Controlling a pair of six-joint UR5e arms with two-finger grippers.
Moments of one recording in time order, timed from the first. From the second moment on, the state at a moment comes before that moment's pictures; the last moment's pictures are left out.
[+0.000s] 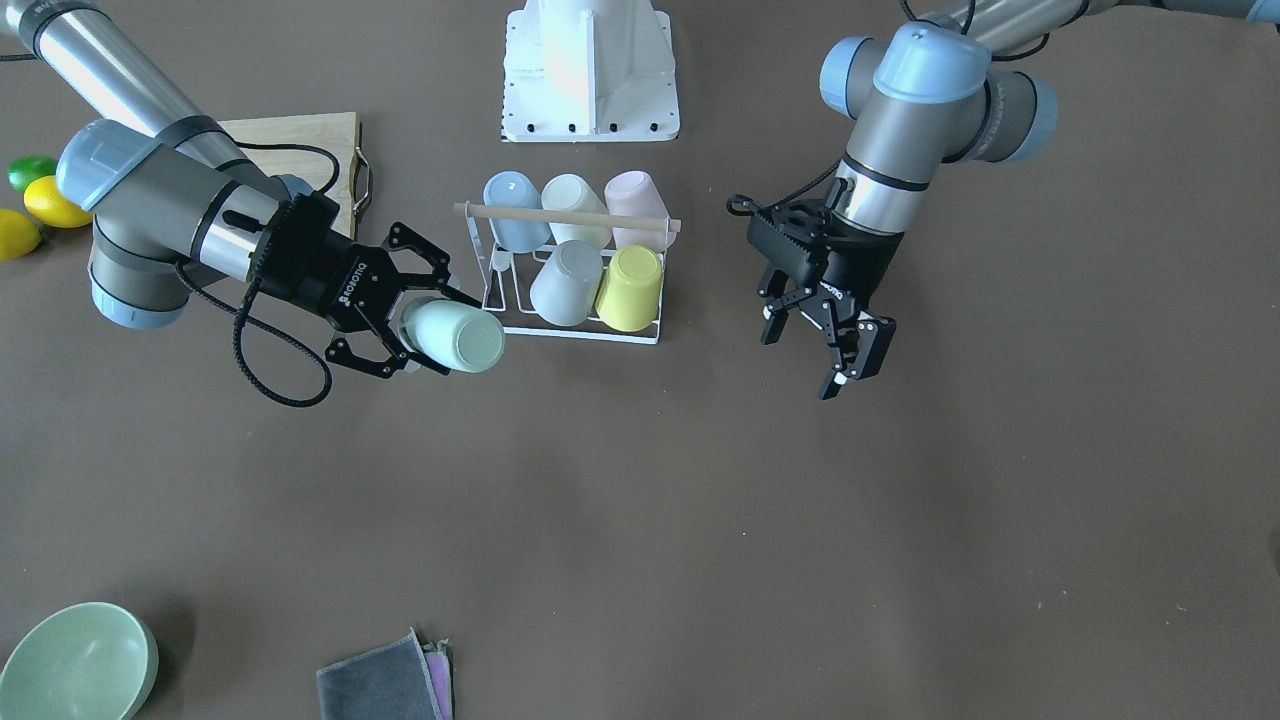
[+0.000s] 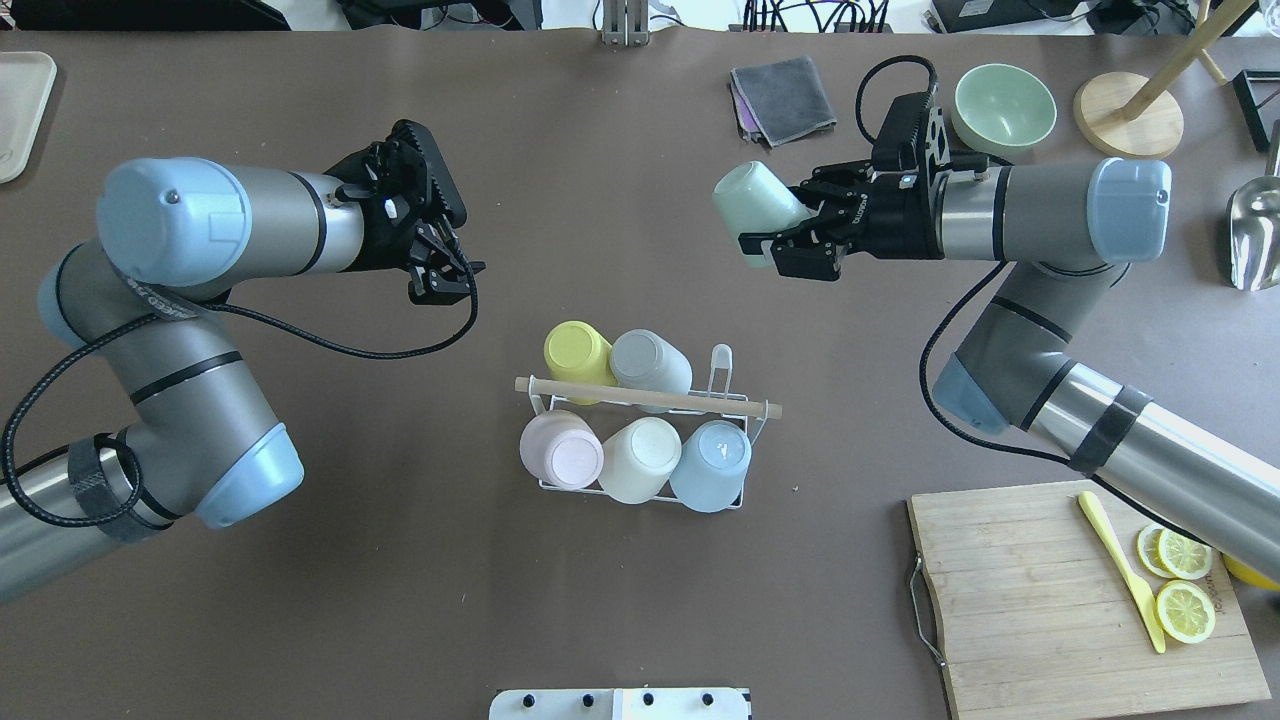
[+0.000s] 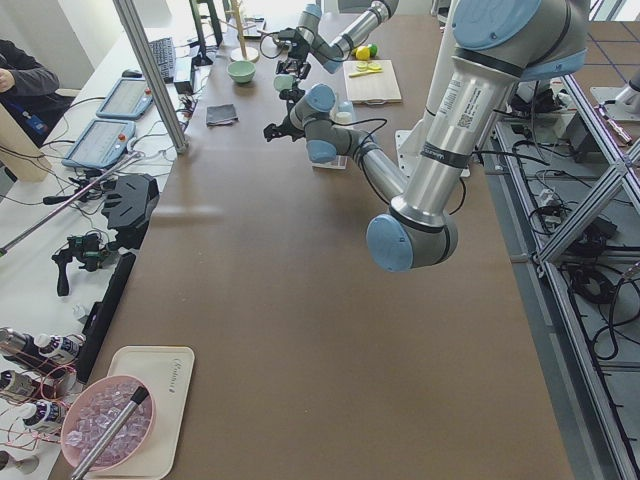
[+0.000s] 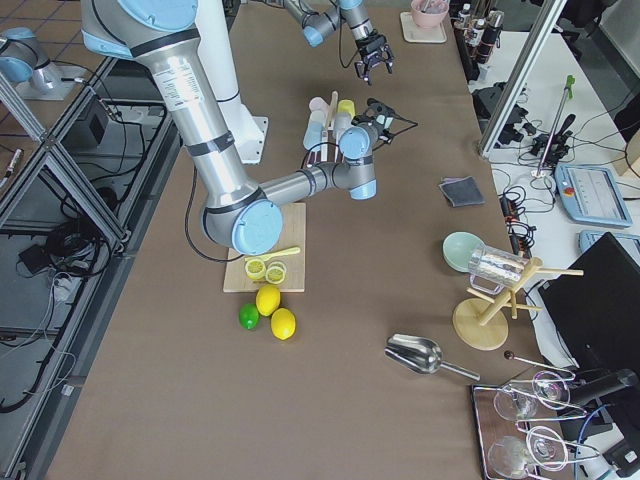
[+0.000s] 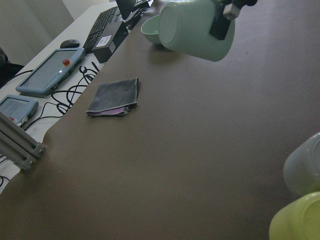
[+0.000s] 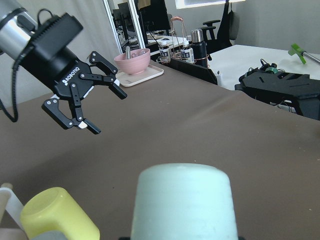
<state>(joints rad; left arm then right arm) -0.73 -2.02 -1.76 -1.91 -1.70 -0.02 0.76 -1.11 1.37 0.06 1.97 0.60</state>
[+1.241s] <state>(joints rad) -1.15 -1.62 -1.74 -1.75 -2.09 -0.30 0.58 -1.16 1.37 0.28 1.79 0.45</state>
